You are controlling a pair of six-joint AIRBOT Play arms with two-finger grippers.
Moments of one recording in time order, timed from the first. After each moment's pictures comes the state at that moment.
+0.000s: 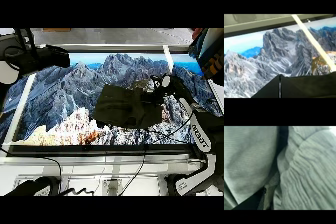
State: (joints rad) left arm -0.22 -1.17 1.51 1.26 -0.72 -1.29; right arm 0.09 -1.73 1.51 -1.34 1.22 1.62
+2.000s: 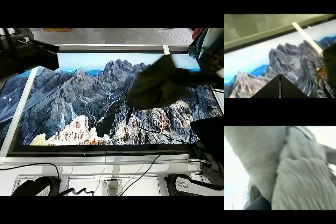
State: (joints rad) left arm -0.22 -1.00 1.51 1.26 -0.80 -1.21; right arm -0.34 -1.32 1.48 -0.98 1.17 1.41
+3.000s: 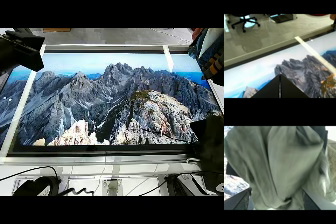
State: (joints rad) left arm -0.22 -0.90 1.51 1.26 -0.80 -1.19; right arm -1.24 -1.00 1.56 -1.50 1.68 1.58
